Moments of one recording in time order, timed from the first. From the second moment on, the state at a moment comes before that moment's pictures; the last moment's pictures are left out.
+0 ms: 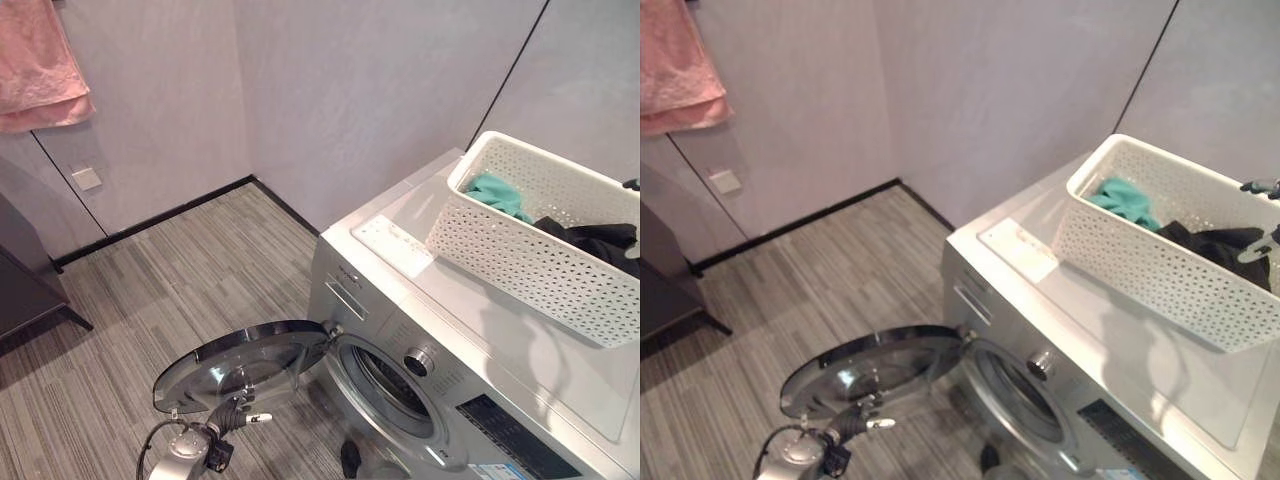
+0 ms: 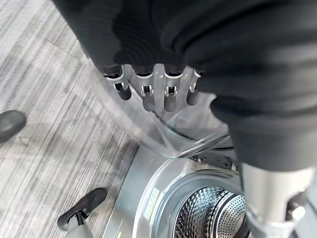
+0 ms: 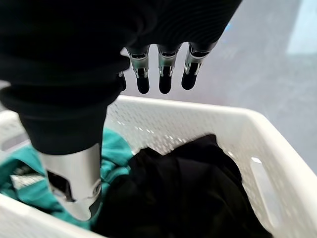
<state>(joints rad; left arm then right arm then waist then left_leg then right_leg) 0.08 0.35 -0.29 0.70 -0.18 0.03 -0.22 -0.31 -1.59 0.17 0.37 0.06 0.06 0.44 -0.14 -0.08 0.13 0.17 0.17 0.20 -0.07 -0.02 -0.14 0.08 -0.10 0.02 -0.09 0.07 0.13</state>
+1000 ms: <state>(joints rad) 0.12 0.36 -0.25 0.61 -0.35 0.02 -0.20 -0.62 -1.48 0.61 0.71 -0.14 0.02 0.45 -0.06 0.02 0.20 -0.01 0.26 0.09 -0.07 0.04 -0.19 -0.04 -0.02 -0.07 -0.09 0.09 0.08</state>
